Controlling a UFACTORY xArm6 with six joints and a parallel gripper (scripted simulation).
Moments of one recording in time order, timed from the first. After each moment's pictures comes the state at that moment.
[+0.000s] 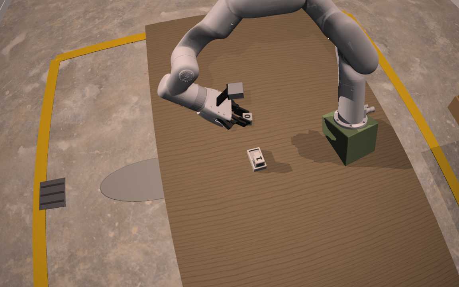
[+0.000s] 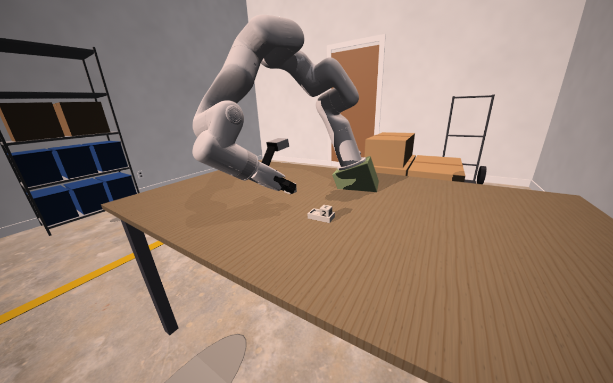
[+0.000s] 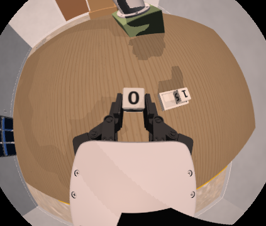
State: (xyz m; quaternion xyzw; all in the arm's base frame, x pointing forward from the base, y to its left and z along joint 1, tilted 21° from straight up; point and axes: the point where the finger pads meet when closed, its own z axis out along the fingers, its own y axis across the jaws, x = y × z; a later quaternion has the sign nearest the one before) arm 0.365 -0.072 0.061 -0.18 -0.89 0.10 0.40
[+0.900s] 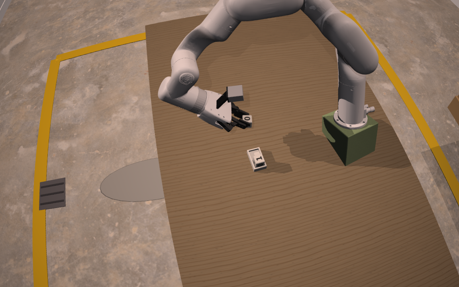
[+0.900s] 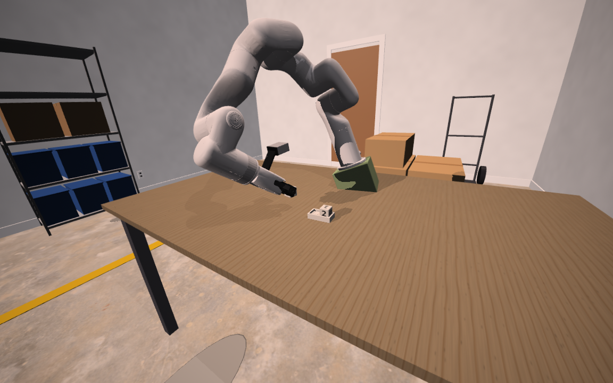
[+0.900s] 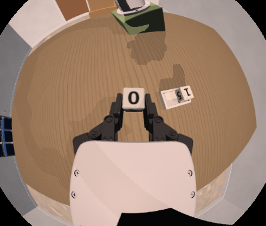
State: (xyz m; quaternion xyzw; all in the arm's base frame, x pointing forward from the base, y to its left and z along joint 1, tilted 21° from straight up) arm 0.366 -0.076 0.050 -0.18 -0.89 0.10 0.40
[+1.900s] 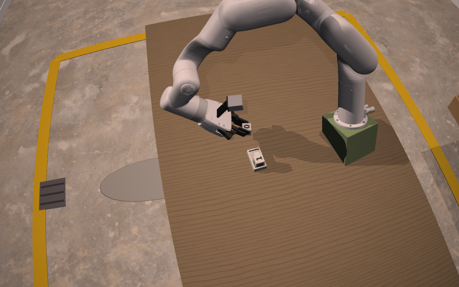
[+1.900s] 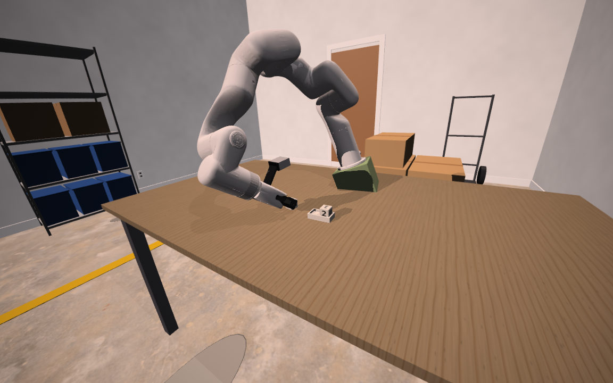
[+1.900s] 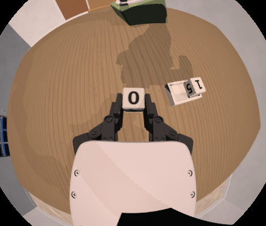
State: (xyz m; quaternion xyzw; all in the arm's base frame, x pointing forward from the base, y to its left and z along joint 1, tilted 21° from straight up) arm 0.368 -0.091 0.010 -0.18 -0.89 0.10 0.40
